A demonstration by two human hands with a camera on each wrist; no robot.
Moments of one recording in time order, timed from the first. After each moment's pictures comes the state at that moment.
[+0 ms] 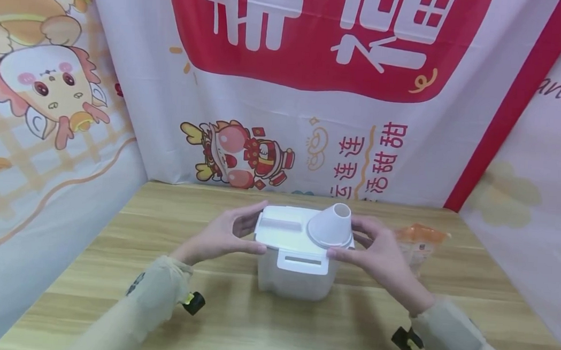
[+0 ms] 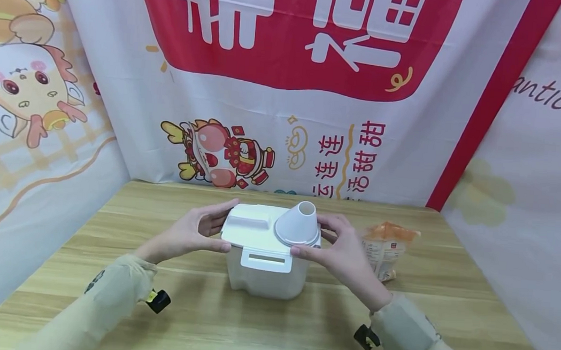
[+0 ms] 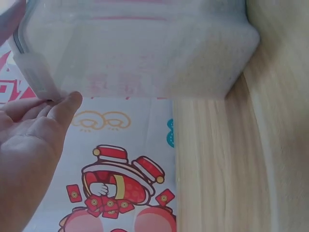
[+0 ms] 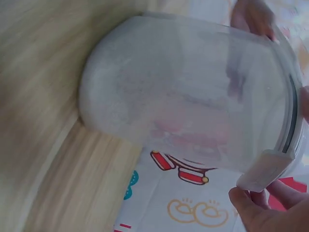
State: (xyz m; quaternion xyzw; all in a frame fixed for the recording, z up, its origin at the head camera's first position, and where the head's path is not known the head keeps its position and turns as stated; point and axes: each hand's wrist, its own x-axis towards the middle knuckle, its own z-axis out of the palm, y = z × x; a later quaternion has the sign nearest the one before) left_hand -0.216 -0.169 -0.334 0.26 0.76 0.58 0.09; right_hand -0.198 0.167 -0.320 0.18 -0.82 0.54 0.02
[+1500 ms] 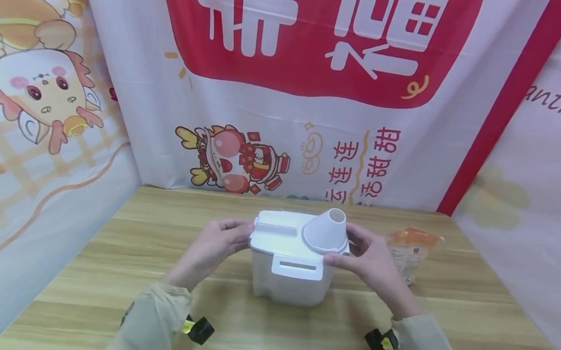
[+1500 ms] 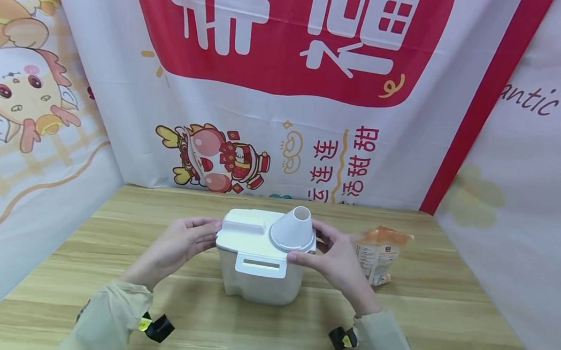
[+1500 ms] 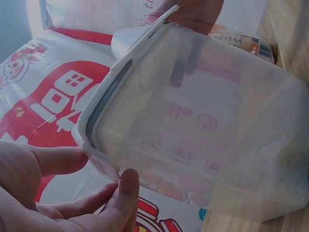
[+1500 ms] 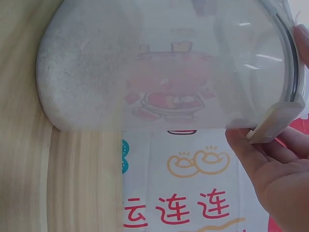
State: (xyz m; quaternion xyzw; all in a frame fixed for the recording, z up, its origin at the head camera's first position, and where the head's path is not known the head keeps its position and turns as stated) left_hand -0.190 -0.149 -0.323 0.01 0.69 0.72 0.09; right_hand -0.202 0.170 -0.338 0.19 -0.78 0.59 0.01
